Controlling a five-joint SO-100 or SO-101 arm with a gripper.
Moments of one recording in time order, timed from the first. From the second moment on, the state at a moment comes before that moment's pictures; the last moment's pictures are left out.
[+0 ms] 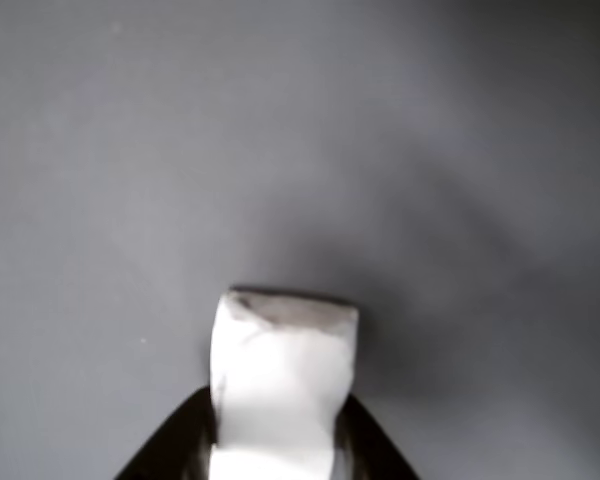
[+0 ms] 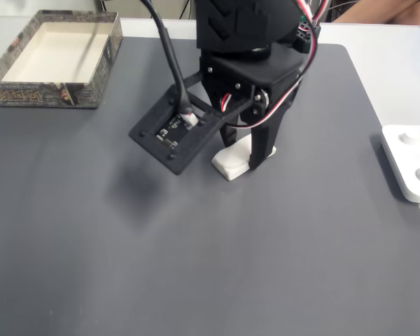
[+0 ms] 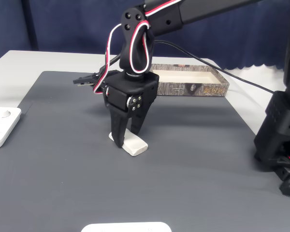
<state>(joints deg) 22.9 70.2 90.9 71.1 -26.1</state>
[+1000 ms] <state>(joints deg) 48.0 100.3 96.8 93.3 -12.6</state>
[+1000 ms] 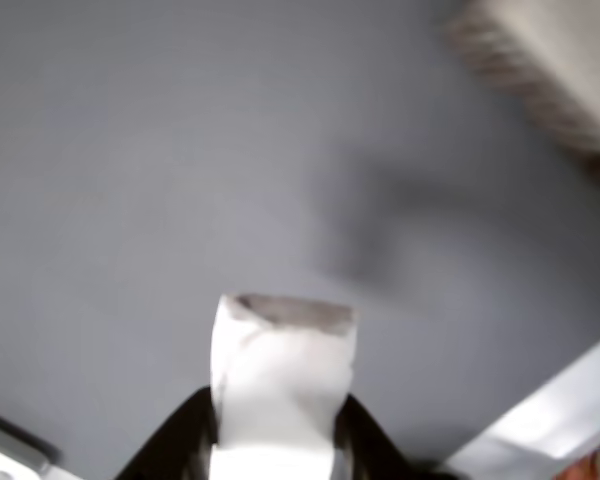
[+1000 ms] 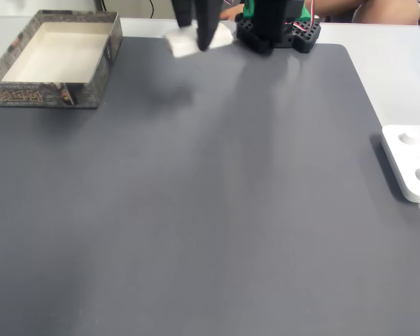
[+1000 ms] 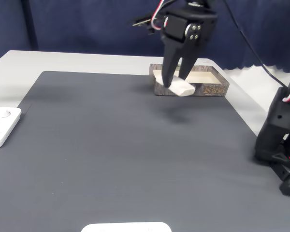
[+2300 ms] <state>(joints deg) 79.7 59.9 50.3 94.4 33.9</state>
